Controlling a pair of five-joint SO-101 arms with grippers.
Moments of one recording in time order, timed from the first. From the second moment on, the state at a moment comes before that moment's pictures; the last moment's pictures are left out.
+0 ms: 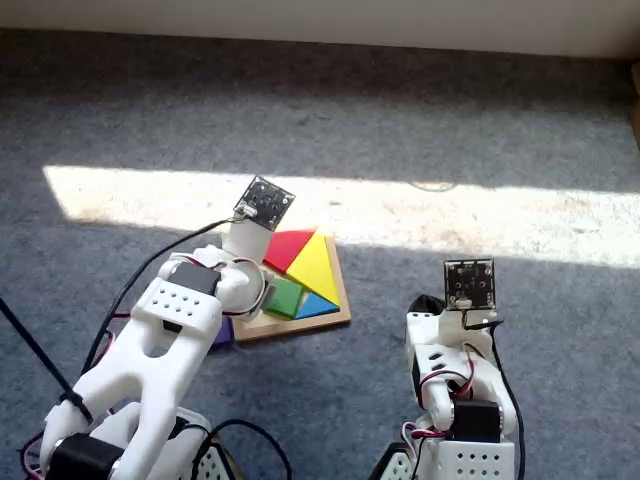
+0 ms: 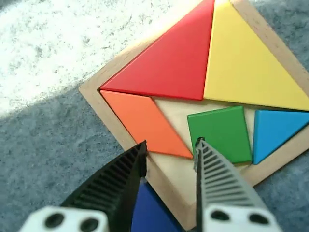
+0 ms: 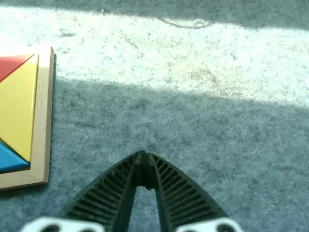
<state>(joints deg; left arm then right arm) 11.1 -28.0 57.6 44.2 -5.1 -4.0 -104.6 95.9 55.1 7.5</state>
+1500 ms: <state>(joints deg) 13.1 -14.2 48.7 47.3 -4.4 -4.0 -104.6 95.9 55.1 7.5</state>
